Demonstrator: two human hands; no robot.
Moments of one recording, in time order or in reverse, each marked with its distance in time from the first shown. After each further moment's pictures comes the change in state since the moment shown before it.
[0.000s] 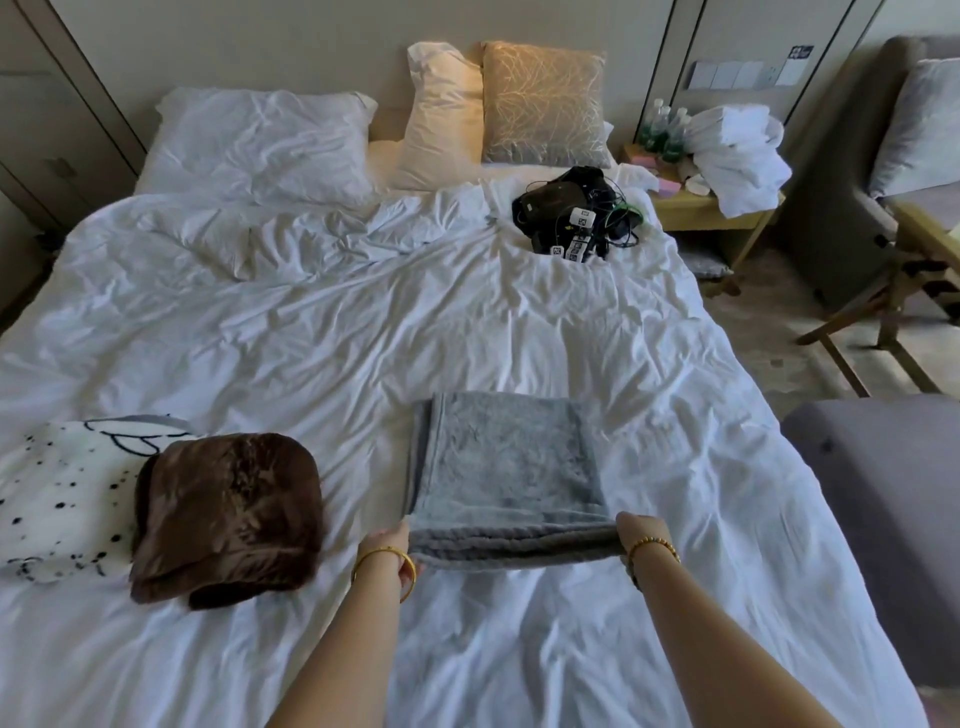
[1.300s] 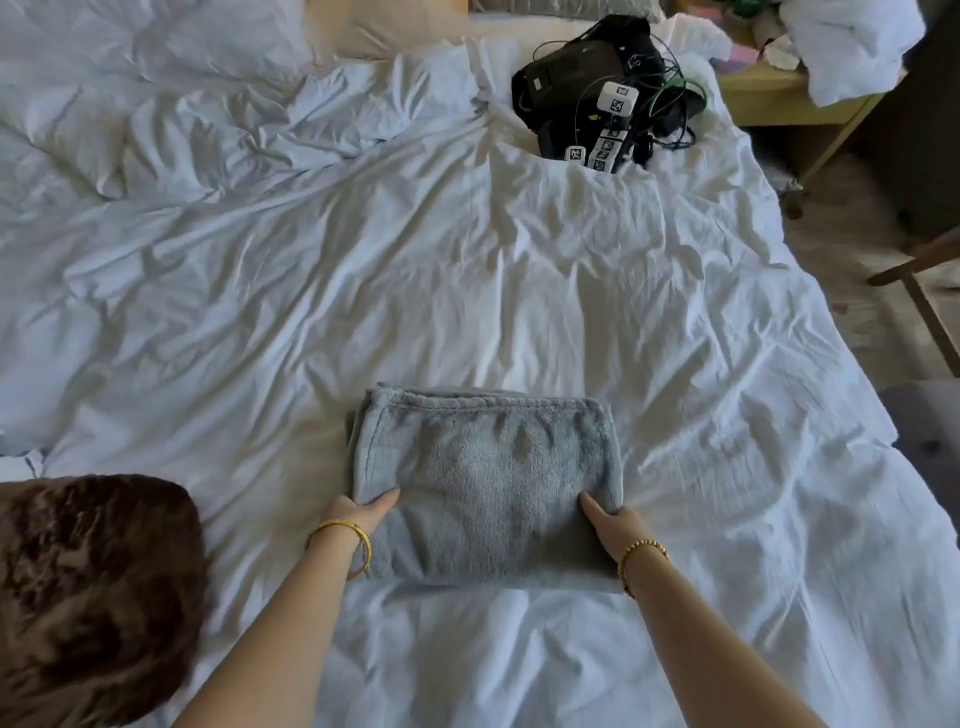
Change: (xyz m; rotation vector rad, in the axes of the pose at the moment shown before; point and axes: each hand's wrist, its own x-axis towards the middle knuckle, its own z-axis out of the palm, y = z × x) left_hand 0.187 0.062 0.116 0.738 0.107 0.097; right_hand 0.199 -0.052 0.085 -0.179 -0.199 -0.011
